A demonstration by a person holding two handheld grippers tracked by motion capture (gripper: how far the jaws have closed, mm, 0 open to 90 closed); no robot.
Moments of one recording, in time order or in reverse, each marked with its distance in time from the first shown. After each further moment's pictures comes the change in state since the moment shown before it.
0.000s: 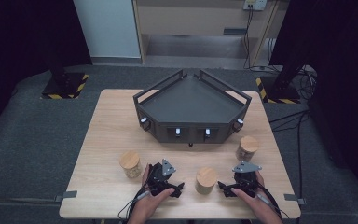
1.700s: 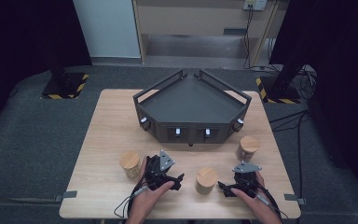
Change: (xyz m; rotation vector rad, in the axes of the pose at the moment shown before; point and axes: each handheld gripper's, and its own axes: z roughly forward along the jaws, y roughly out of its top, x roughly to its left) left arm -0.006 0.023 -0.040 -0.095 0.059 0.015; right arm 0.002 -0.001 0.000 -0.002 -0.007 0.007
